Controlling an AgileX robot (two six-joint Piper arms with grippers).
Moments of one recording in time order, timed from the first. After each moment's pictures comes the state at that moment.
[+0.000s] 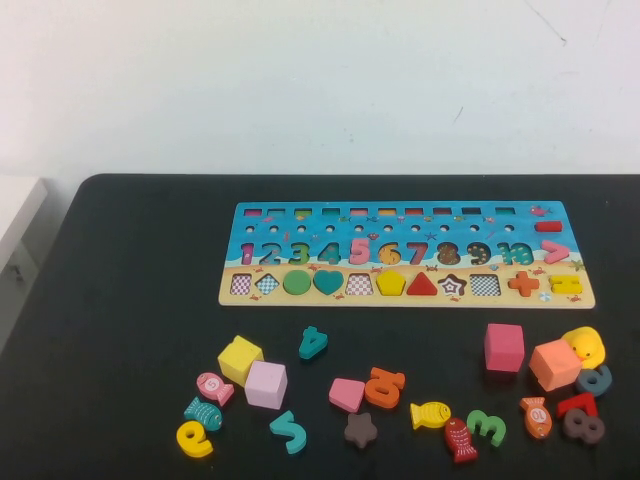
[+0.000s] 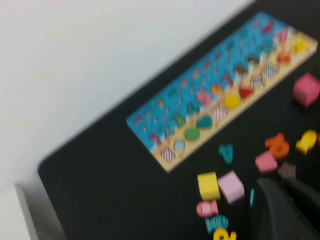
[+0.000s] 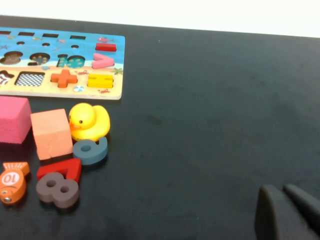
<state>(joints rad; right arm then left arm) -0.09 -0.01 0.02 -0.11 0.42 0.01 -0.63 0.82 -1.54 0.11 1.30 0.16</state>
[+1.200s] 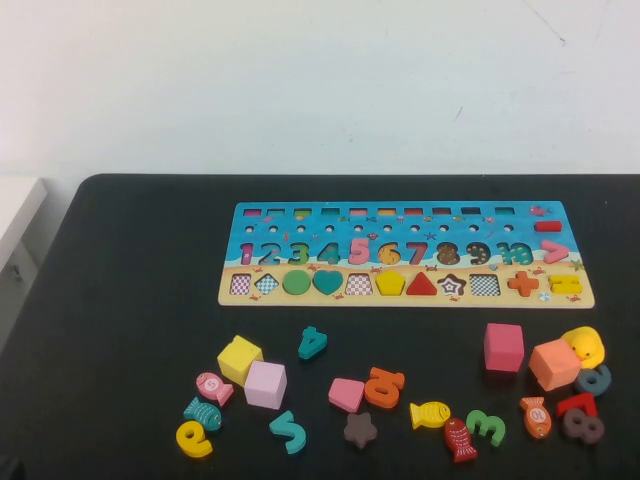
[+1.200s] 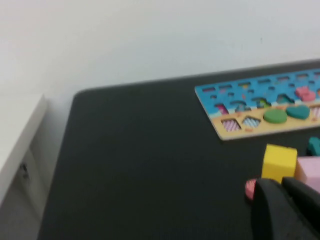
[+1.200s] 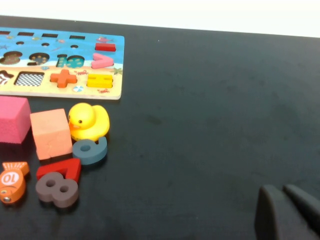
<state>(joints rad) -0.09 -0.01 0.02 -0.11 0.42 0.01 -0.18 0.07 0.02 -0.09 0.13 0.06</state>
